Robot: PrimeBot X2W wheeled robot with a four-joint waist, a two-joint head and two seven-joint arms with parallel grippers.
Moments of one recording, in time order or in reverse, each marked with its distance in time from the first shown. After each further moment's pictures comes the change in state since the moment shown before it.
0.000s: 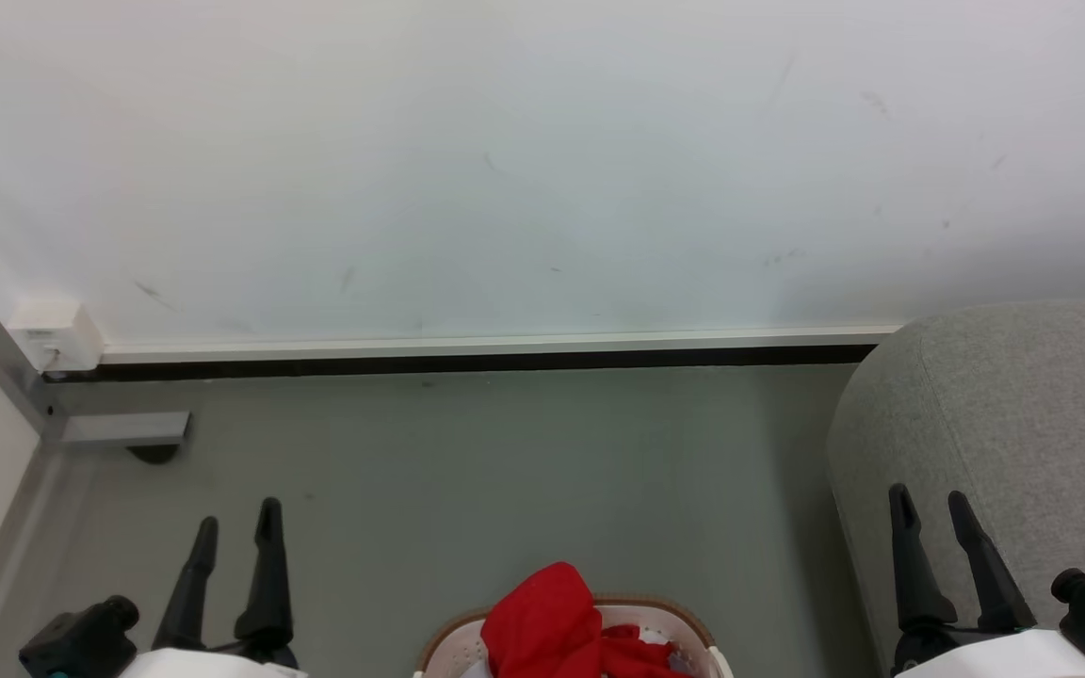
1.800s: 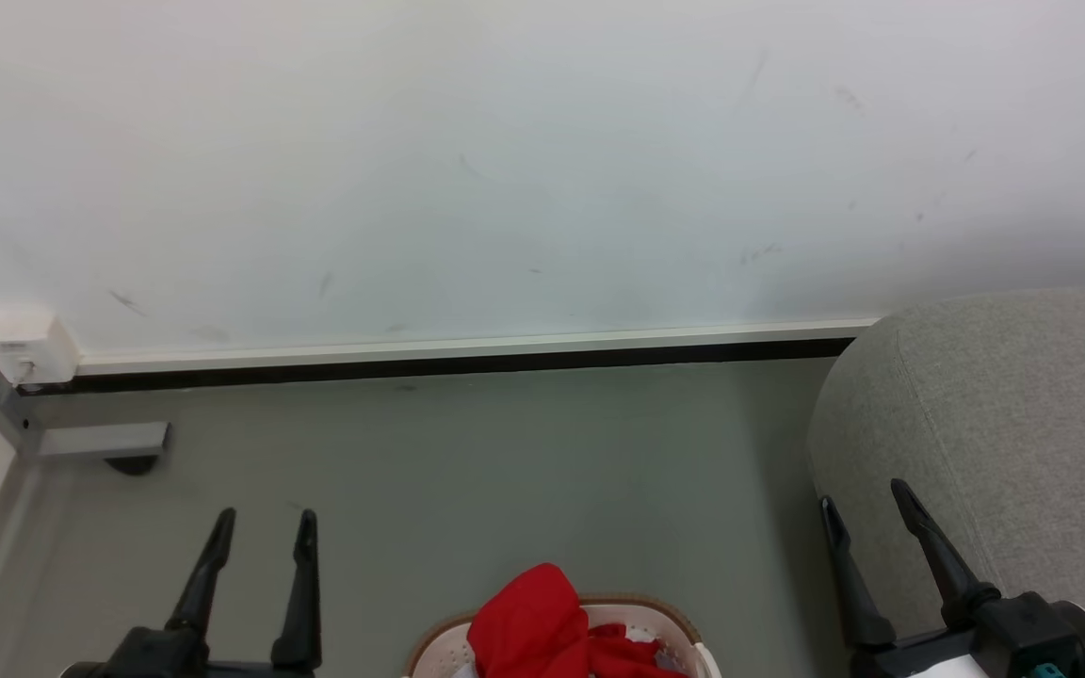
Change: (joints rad) left arm 0.033 0.008 -0.027 -0.033 0.431 0.021 -0.115; right arm -0.001 -0.006 0.082 -0.010 -0.390 0.000 -0.116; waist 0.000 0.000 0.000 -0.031
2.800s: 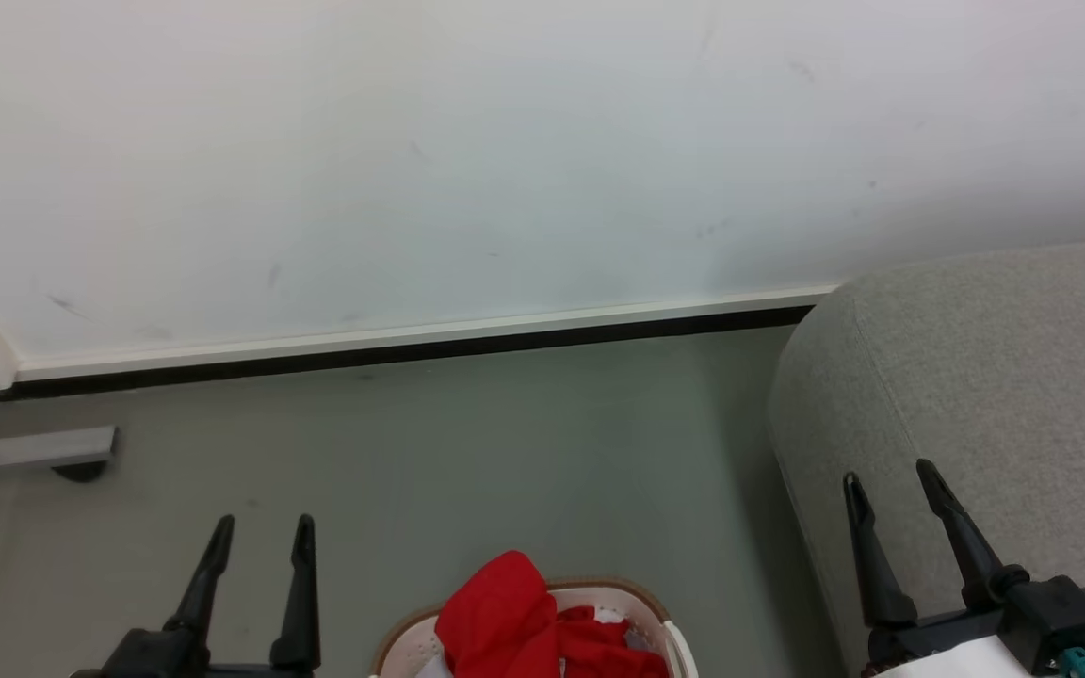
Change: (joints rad) left arm -0.004 -0.023 0.026 0.040 -0.002 -0.032 -0.007; right arm -0.021 -0.002 -0.028 0.000 0.026 0.000 -0.006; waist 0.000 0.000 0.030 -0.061
